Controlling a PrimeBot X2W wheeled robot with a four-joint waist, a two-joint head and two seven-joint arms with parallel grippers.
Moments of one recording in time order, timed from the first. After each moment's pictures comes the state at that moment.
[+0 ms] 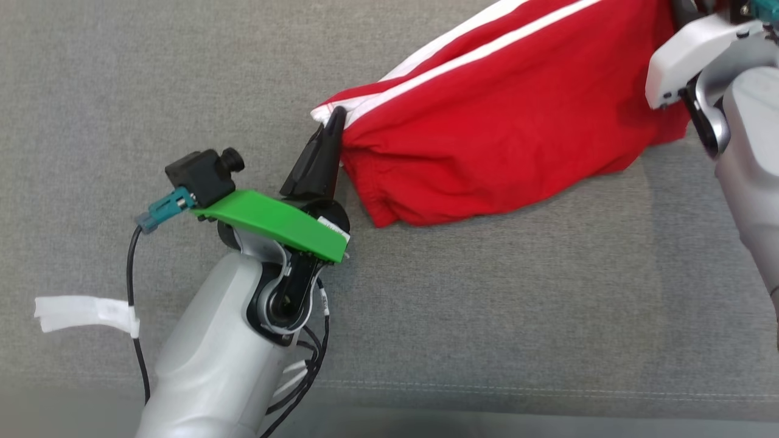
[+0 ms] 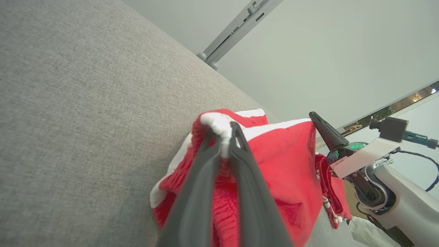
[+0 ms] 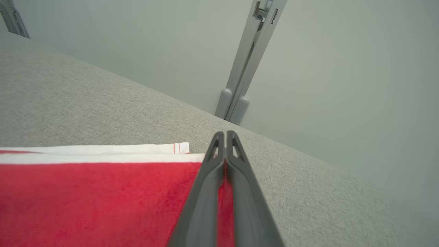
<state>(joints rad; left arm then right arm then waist) -0.57 0.08 -0.49 0.32 -1.04 -0.12 -0.15 -1.06 -0.34 0.32 0.87 0.14 0.13 -0.22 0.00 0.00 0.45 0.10</state>
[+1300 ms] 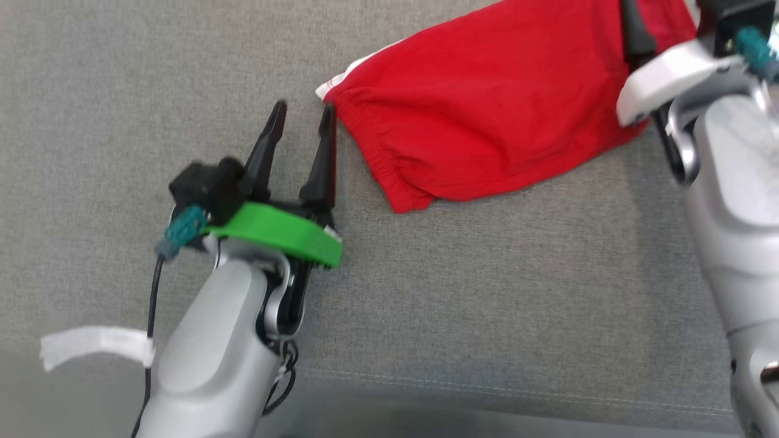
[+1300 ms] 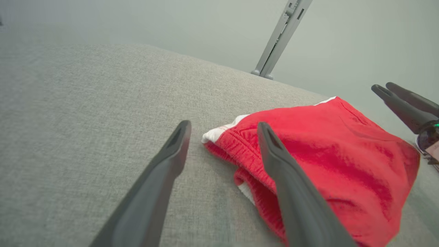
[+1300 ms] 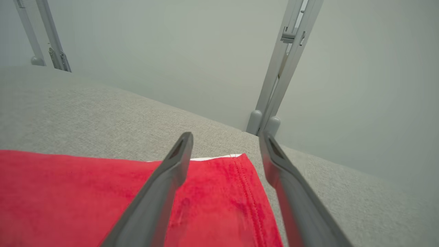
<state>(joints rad) -0.58 0.07 -0.44 0.36 -0.62 0.00 -0.26 -0.95 -0.24 0.15 0.66 0.01 0.13 -0.26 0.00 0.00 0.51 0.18</state>
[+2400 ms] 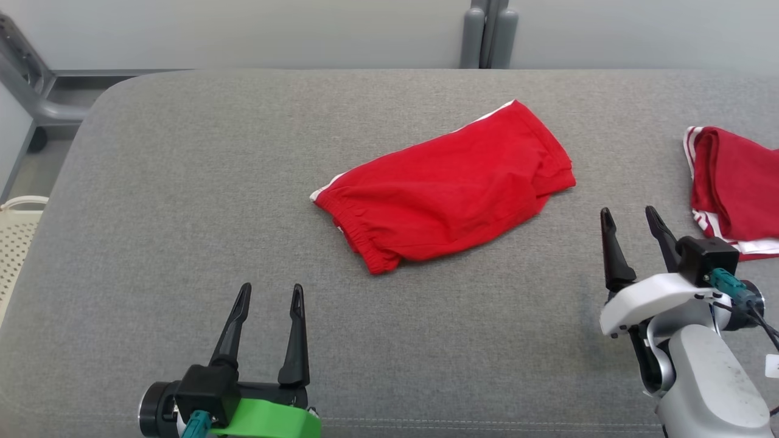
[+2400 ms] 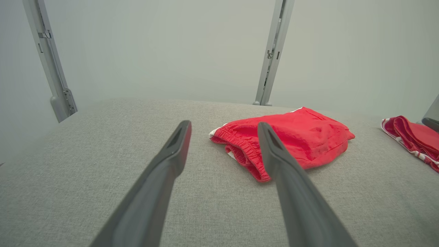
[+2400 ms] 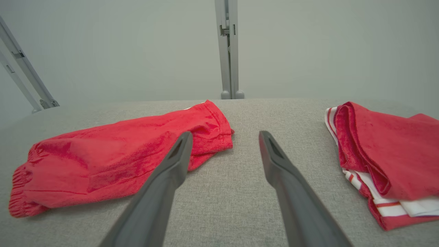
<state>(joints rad) 0.04 0.06 -0.28 0.03 -0.23 0.07 -0.26 -0.33 -0.13 0.00 0.49 0.19 0.13 -0.26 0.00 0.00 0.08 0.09</state>
